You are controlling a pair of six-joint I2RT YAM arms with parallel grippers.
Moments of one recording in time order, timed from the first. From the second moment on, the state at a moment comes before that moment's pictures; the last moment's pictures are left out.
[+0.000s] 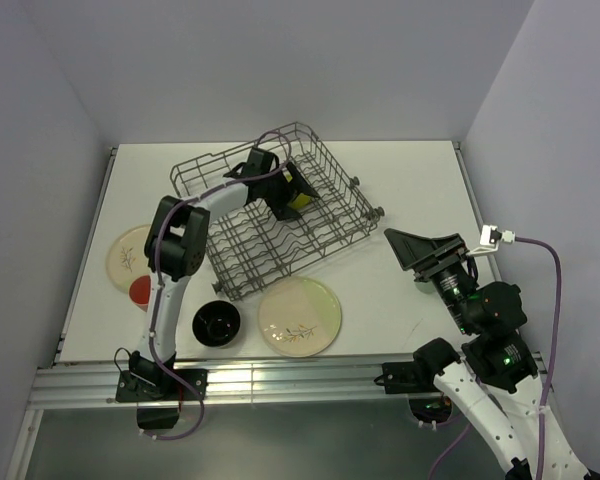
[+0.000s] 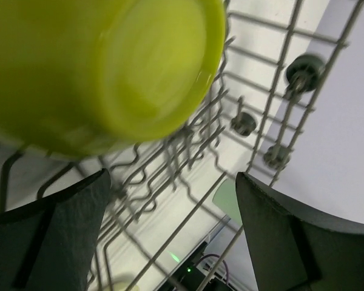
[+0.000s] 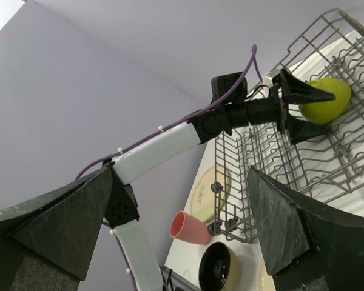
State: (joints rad) left arm -0.45 2.32 1.78 -0.23 0.51 -1.07; right arm 0.46 0.26 0.68 -0.27 0.06 1.00
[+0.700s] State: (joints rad) left arm -0.46 1.96 1.57 -0.40 0.34 -0.95; right arm 0.46 0.48 0.66 -0.27 0.05 0.92
